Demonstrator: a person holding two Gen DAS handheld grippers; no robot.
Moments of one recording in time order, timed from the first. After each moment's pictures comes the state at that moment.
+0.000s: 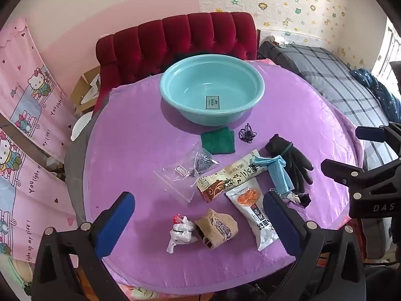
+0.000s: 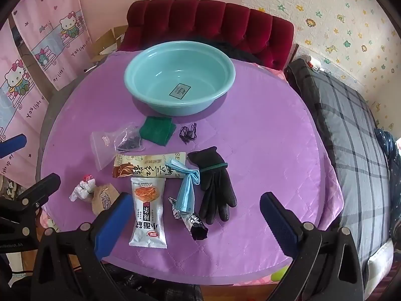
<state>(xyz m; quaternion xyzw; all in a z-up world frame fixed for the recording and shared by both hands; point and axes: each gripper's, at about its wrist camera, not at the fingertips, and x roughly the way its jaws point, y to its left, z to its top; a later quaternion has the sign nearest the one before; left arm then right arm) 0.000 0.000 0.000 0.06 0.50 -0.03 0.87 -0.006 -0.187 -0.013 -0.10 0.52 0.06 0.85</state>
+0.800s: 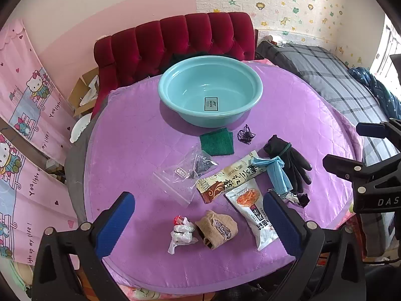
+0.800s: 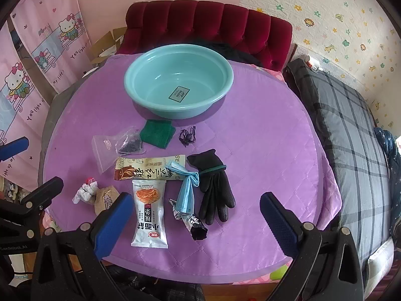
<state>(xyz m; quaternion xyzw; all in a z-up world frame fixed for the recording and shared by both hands) 0.003 0.000 0.005 0.06 0.50 -0.04 0.86 -0.005 -0.187 -0.005 -0.10 0.52 0.06 0.85</state>
